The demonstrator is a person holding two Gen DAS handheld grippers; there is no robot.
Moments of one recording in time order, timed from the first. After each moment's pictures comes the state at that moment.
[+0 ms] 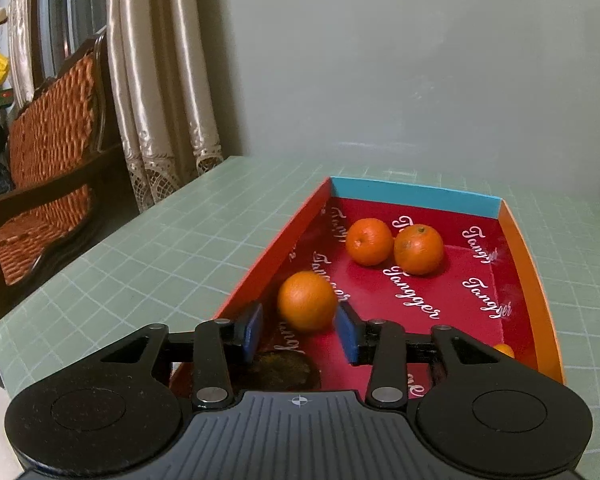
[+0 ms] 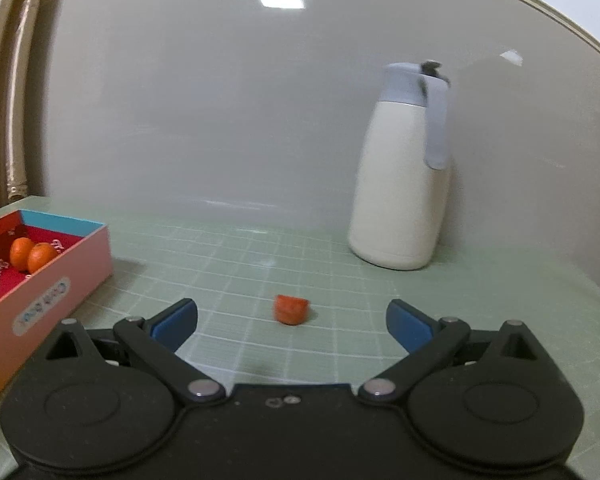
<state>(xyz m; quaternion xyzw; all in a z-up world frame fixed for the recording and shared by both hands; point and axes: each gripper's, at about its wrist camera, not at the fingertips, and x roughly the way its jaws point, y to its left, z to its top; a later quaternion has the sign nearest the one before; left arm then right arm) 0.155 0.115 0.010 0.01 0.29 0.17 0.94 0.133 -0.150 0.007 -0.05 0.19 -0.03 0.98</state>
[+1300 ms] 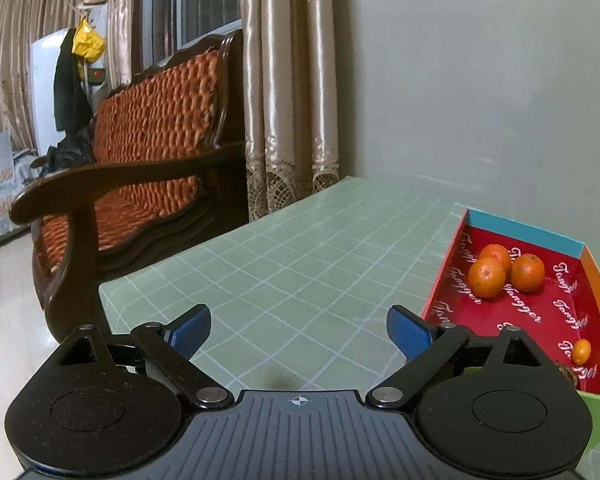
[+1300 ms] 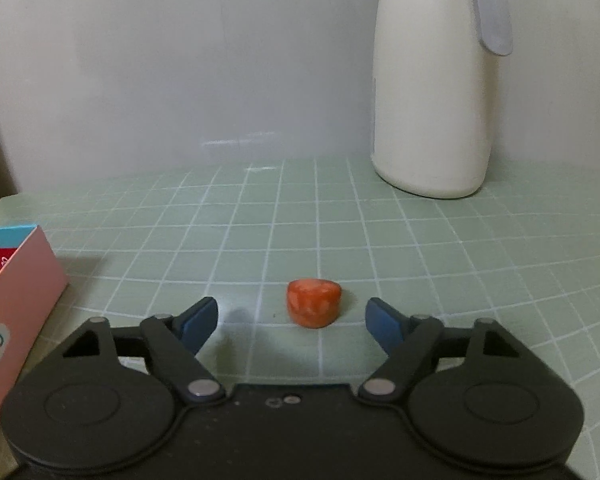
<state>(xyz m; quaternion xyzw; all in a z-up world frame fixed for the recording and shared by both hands) 0.060 0.188 0.021 -0.04 0.23 0.28 0.93 0.236 -0.171 -0.022 0.05 0.31 -0.04 0.95</state>
